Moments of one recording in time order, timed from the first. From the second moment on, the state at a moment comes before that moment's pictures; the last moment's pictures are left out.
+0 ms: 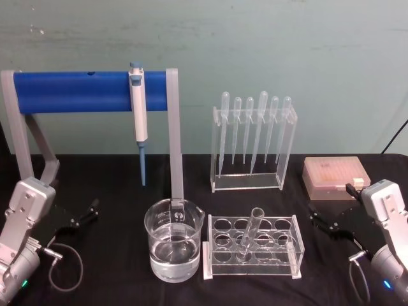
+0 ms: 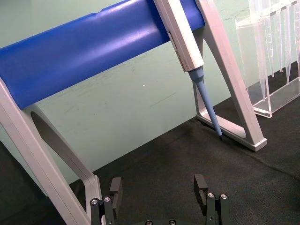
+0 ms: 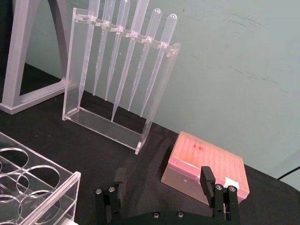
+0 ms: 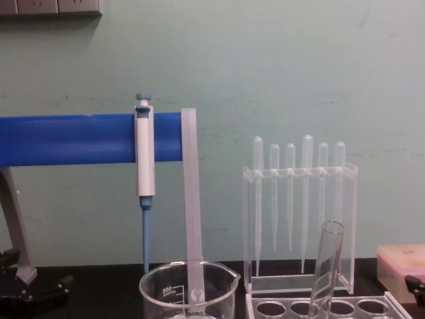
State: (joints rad) left arm -0.20 0.60 0.45 -1.41 -0.25 -0.12 0.03; right arm 0.20 0.60 -0.45 -1.41 0.25 -0.12 -0.03
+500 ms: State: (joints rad) left arm -0.20 0.60 0.45 -1.41 -0.25 -0.12 0.03; right arm 0.20 0.60 -0.45 -1.41 0.25 -0.12 -0.03
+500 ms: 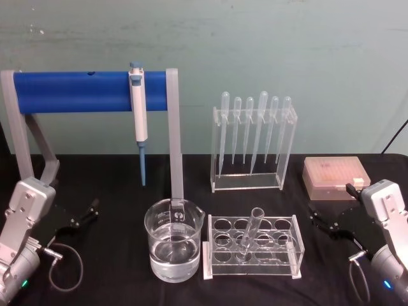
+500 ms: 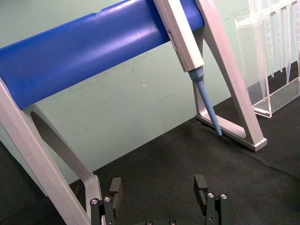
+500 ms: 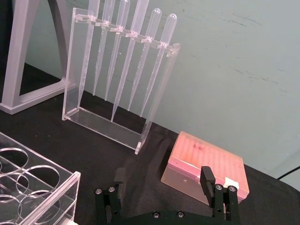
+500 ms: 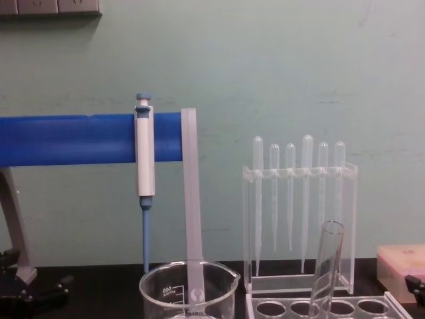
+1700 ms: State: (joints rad) left arm -0.20 0.60 0.45 -1.41 -0.25 -0.12 0.03; right arm 0.21 0.61 -0.41 -1.45 0.26 -0.16 0.04
